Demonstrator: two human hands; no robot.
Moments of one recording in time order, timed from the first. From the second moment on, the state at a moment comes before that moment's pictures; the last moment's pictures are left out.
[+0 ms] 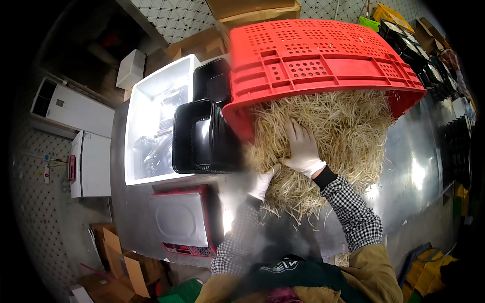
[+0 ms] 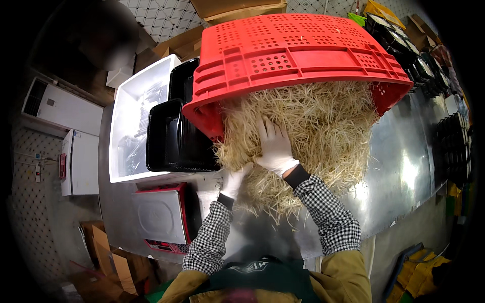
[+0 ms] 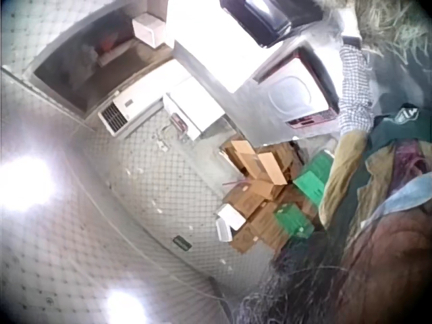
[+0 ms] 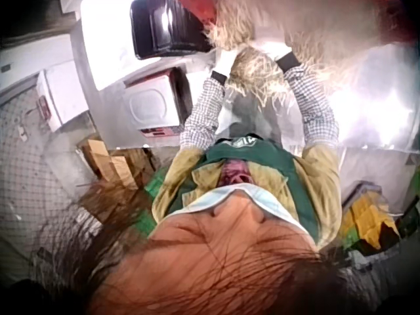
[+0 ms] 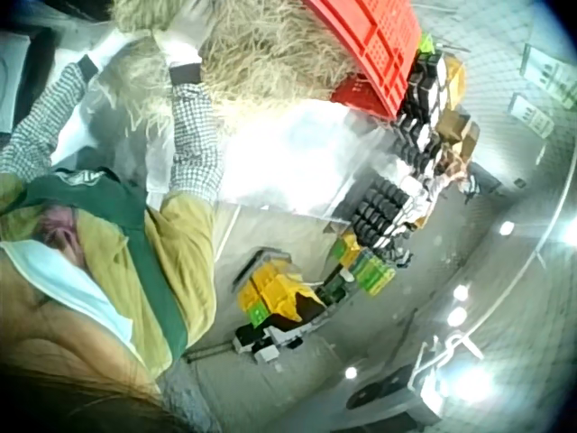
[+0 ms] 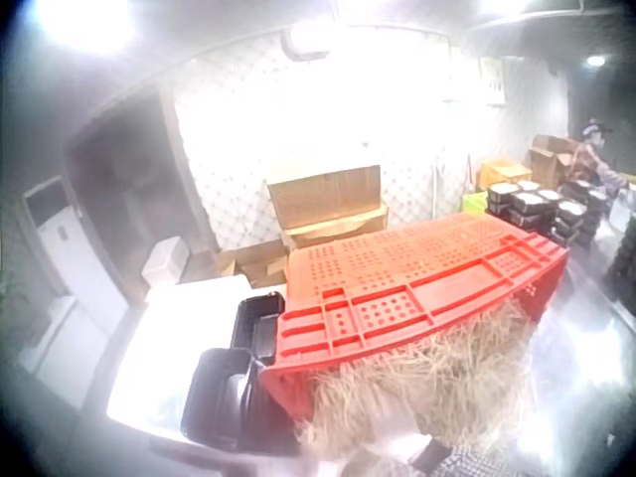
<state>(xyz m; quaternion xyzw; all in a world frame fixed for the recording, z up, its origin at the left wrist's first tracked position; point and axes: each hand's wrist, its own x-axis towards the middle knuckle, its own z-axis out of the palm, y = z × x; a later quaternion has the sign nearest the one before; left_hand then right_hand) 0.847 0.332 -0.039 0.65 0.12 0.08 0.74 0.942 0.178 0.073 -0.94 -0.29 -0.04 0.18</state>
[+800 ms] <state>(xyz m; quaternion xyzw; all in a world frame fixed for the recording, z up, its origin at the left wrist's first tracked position) 0.679 0.248 0.091 0.34 0.21 0.09 0.91 0.817 0.151 0.199 -0.82 -0.53 -0.02 0.23</state>
